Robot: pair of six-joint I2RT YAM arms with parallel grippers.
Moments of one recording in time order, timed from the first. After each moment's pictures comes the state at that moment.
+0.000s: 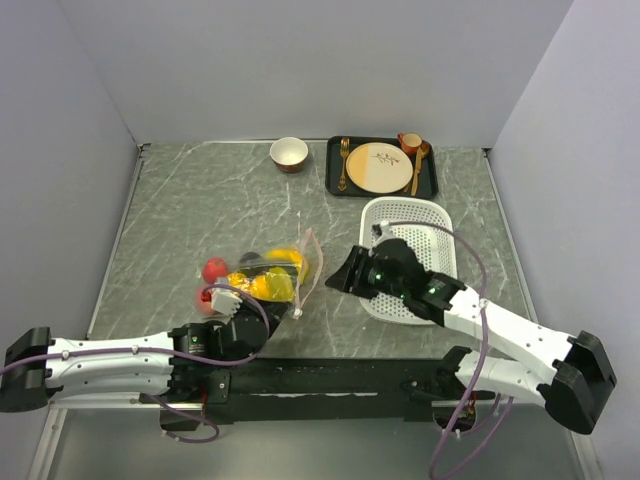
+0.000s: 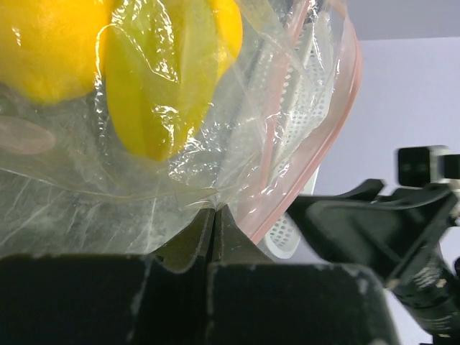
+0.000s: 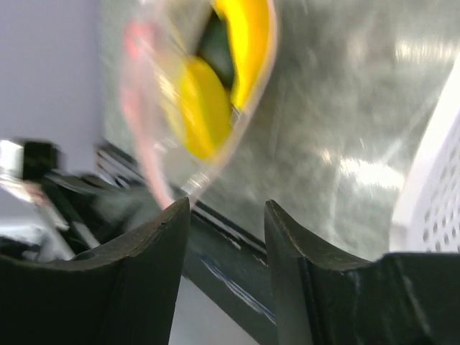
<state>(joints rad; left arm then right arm) -1.34 0.77 0.35 -0.19 -0.82 -1.82 0.80 1.02 0.67 -0.22 -0.08 0.98</state>
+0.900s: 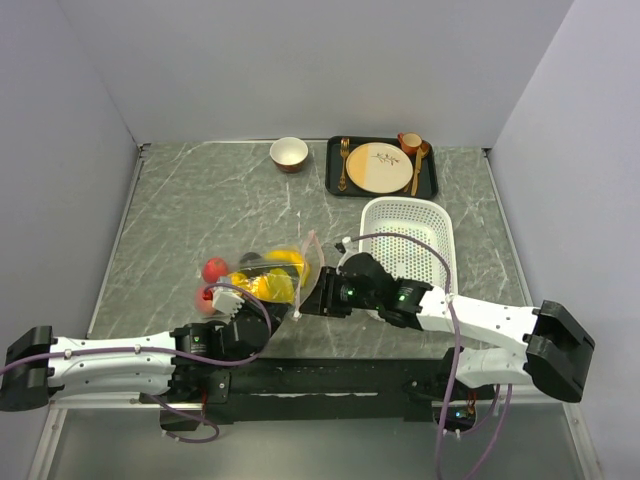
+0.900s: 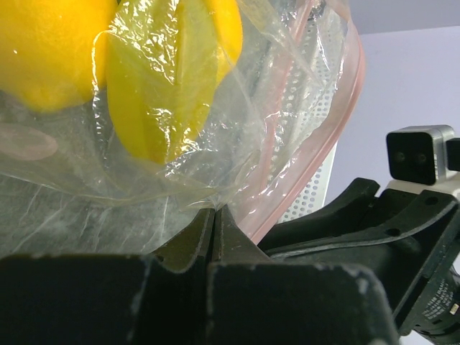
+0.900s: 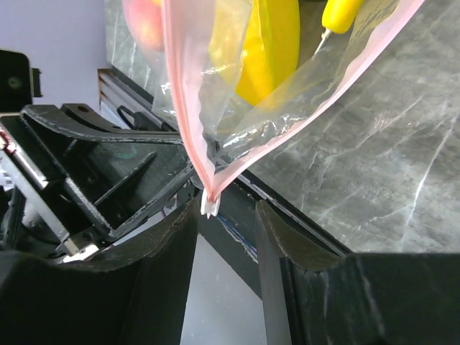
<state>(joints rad) -1.34 0.79 0.35 -0.19 -0.82 -1.77 0.99 1.20 0.68 -0.07 -0.14 1.05</state>
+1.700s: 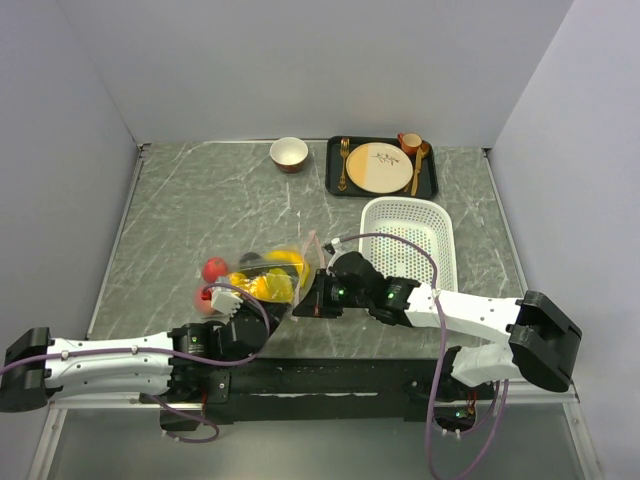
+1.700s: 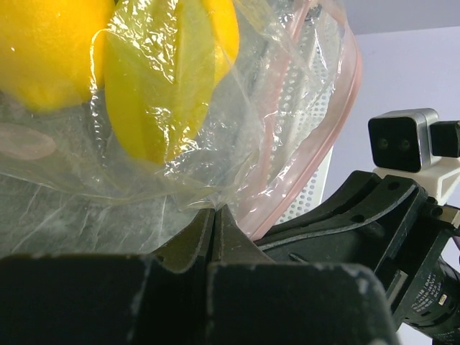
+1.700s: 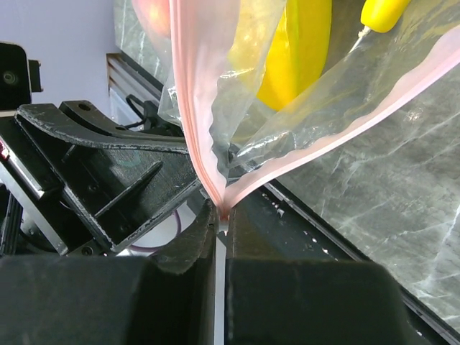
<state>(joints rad) -1.34 0.77 0.35 -0.20 -0.82 -1.77 1.01 1.29 0.71 -0.01 -0.20 1.07</state>
